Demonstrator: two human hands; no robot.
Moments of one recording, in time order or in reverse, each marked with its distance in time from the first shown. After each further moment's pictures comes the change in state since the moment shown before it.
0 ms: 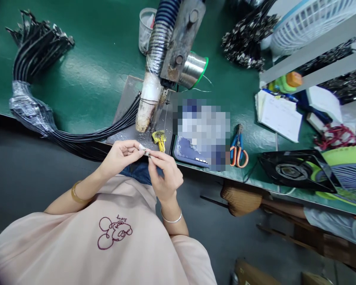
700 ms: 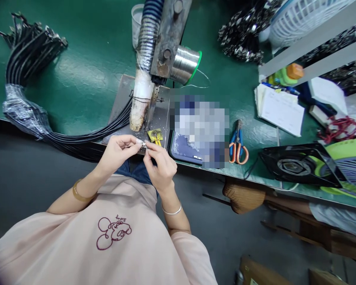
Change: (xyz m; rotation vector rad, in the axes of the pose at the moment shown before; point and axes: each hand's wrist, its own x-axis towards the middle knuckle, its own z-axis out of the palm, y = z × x) left_hand 0.014 0.003 0.006 0.050 0.117 0.061; right_hand 0.006 0.014 0.008 -0.102 -0.060 -0.097
